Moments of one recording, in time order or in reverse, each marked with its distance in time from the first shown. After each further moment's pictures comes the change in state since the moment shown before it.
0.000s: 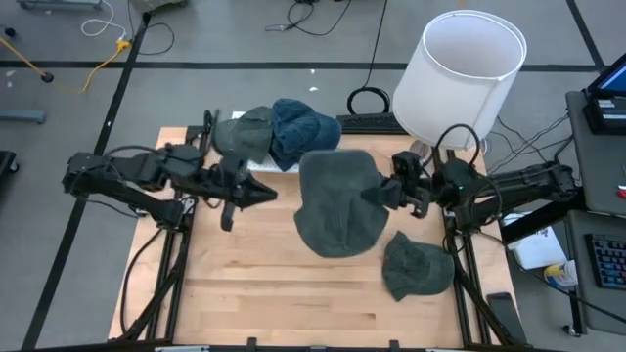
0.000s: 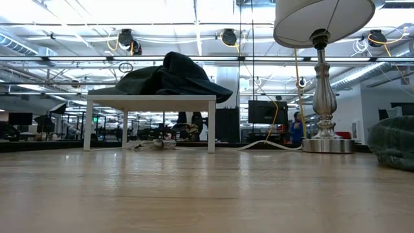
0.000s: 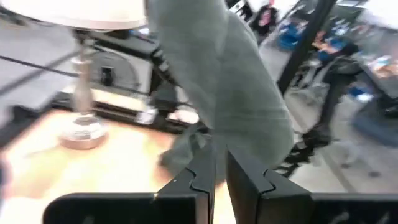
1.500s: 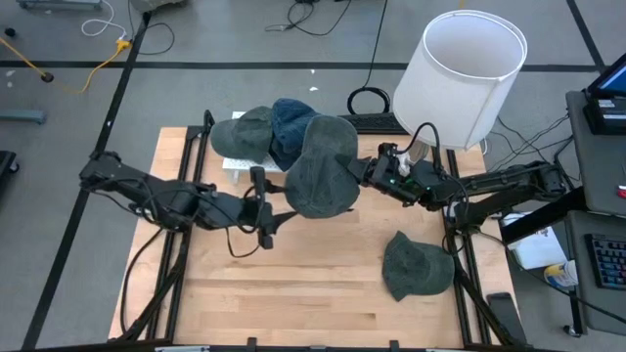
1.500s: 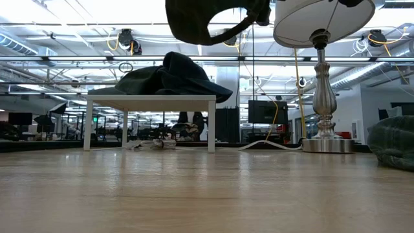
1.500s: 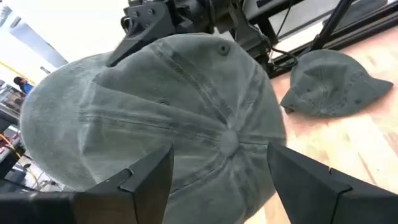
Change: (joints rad) left arm -0.203 0.237 -0.001 0.030 -0.595 0.686; right arm -0.067 0.152 -0.001 -0.021 0.511 0.268
